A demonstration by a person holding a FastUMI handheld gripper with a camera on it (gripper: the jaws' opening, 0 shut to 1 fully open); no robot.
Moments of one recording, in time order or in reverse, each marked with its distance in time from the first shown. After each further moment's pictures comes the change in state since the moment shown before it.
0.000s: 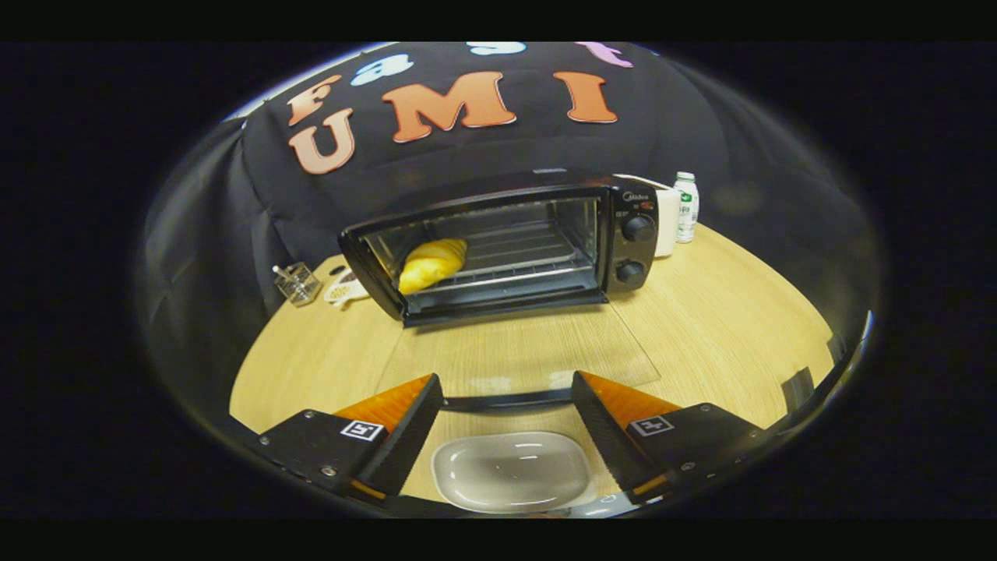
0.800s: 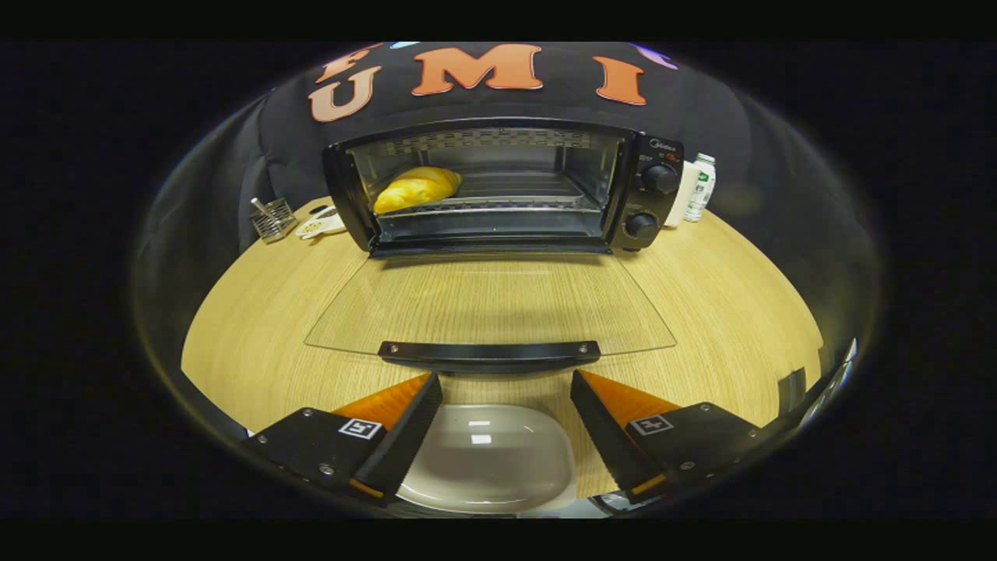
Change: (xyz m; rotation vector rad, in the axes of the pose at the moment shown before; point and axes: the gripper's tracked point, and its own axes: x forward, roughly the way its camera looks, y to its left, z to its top) arm 0.029 -0.012 -0.050 -0.117 0.129 -0.053
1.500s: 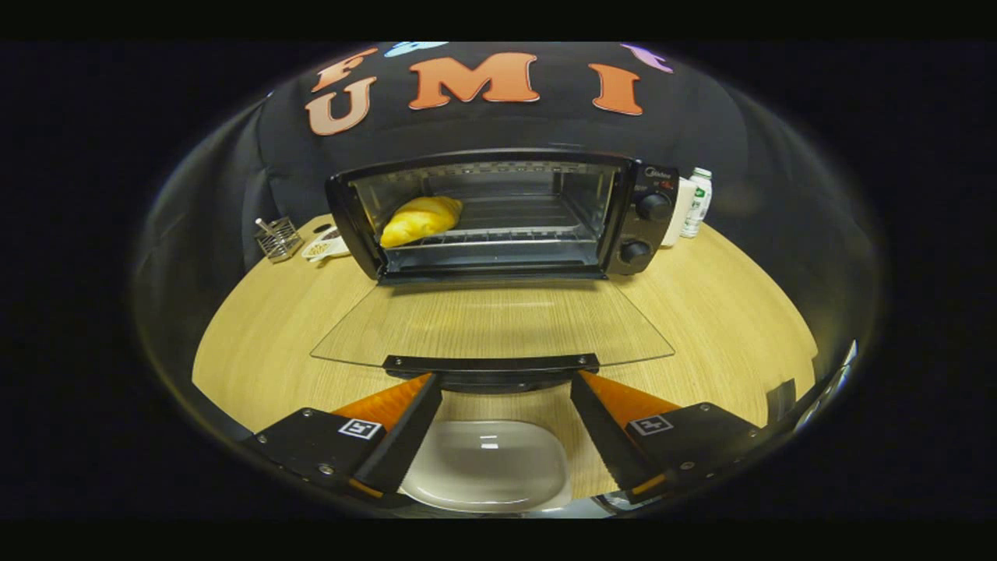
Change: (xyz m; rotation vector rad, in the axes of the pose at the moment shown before) arm -0.023 0.001 0.036 0.011 -0.059 0.004
